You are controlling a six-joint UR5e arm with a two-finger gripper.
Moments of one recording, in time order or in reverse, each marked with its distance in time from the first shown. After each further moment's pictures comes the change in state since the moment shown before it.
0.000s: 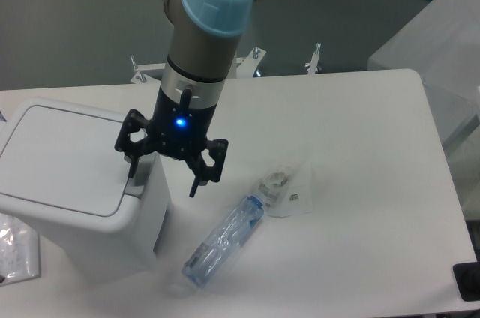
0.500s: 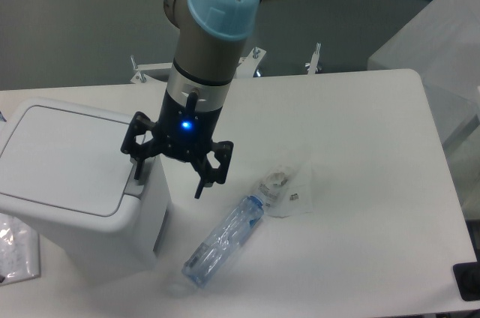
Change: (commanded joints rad) arm 0.008 -0.008 -0.009 0.006 0.003 0.015
